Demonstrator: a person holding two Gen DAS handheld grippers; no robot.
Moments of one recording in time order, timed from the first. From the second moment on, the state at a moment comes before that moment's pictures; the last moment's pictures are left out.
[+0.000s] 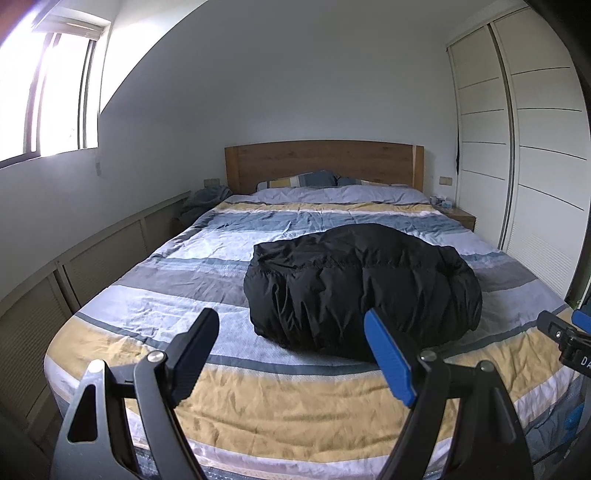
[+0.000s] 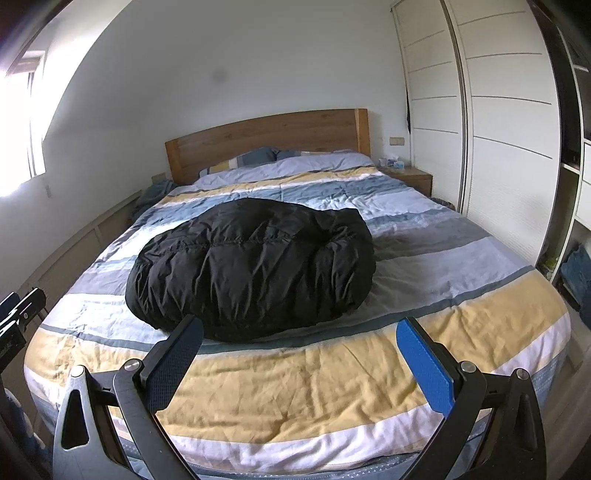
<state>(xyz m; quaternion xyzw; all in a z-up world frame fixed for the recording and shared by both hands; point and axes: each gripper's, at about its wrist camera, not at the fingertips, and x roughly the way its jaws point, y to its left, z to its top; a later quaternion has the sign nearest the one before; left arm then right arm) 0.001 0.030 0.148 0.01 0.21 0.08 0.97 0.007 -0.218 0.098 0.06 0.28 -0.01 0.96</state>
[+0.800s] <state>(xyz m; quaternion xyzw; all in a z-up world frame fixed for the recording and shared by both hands) 0.025 0.032 0.140 0.03 0.24 0.08 0.97 0.022 -0.205 0.111 0.01 0.26 -0.02 0.96</state>
